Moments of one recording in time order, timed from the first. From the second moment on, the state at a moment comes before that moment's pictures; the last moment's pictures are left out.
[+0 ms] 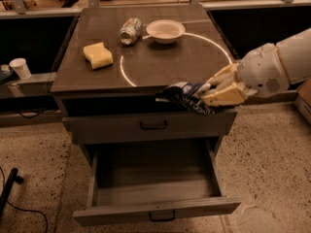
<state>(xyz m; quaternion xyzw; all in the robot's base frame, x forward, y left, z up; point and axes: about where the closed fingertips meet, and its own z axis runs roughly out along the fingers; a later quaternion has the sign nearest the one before) 0.487 -0.128 0.905 -0.58 0.69 0.25 0.36</state>
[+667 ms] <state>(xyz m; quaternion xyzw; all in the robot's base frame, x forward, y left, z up) 0.447 -0.098 0.864 -0.60 0.70 0.29 0.26</state>
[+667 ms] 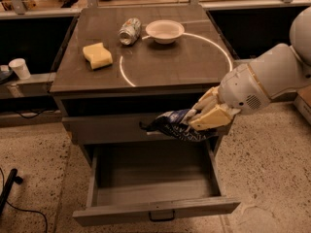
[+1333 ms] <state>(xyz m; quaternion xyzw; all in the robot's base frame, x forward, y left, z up) 0.471 -0.111 0.787 -0.53 0.77 0.28 0.24</state>
